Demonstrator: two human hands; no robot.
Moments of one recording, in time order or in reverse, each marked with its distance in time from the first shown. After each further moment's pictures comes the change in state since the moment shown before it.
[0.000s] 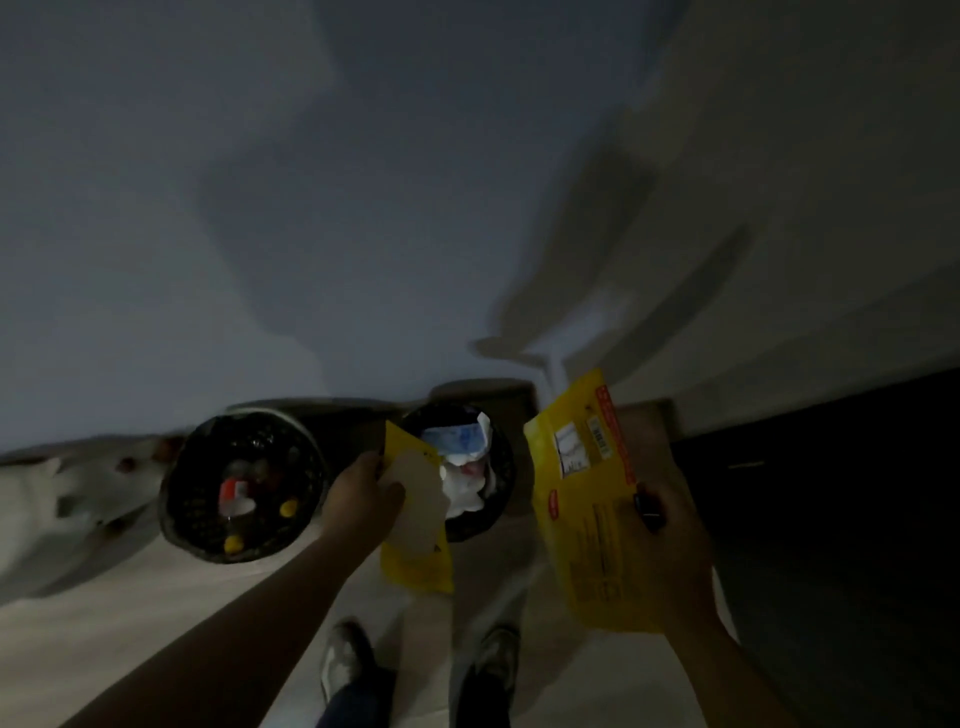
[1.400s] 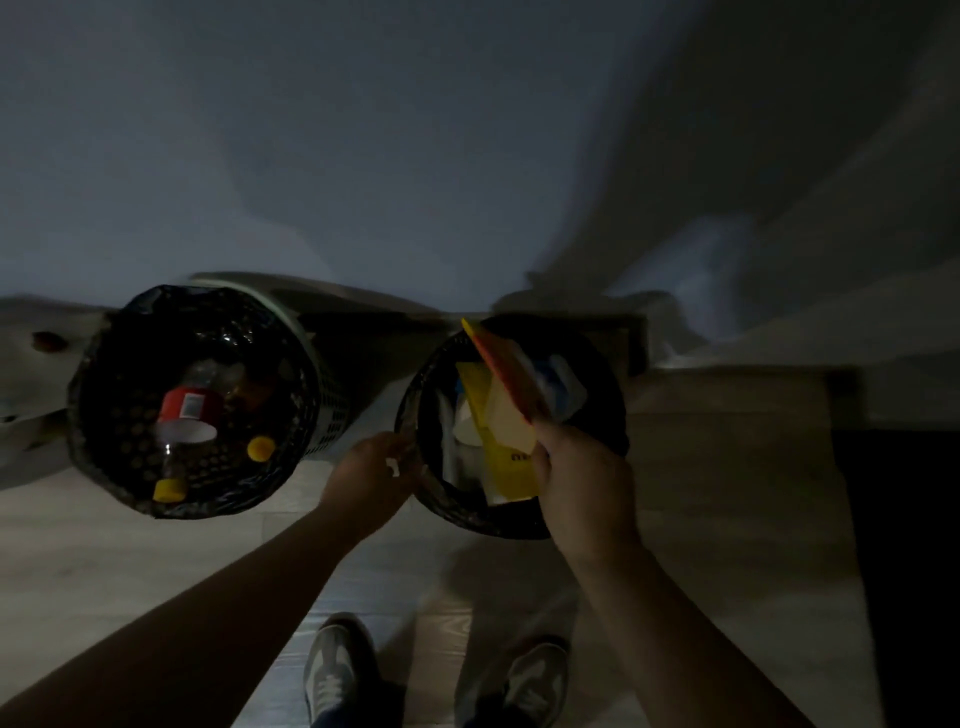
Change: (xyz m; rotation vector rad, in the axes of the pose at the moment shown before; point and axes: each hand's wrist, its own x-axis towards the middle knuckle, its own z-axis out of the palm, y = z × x) left_hand 0.157 -0.191 0.165 -0.049 -0.075 -0.077; right_hand 0.122 0.126 0.274 -0.846 -0.358 -0.442
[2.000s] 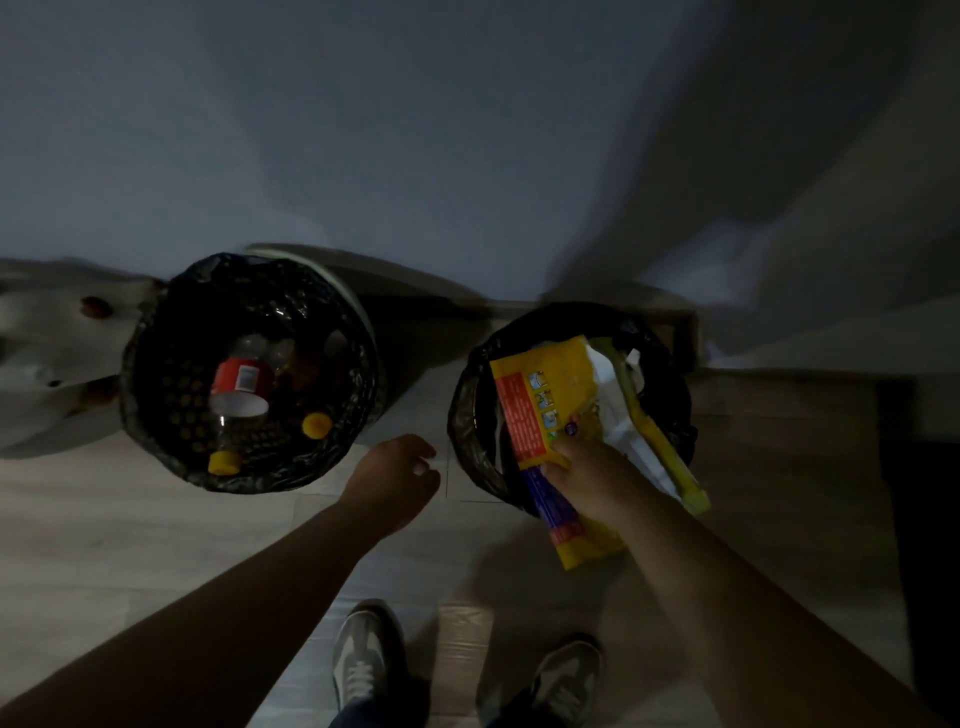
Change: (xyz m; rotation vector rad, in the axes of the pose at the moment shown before) left_hand -0.006 -0.040 -0.024 0.039 -0.101 -0.001; right_hand 0.030 -0.008 0.063 0.136 -0.533 0.102
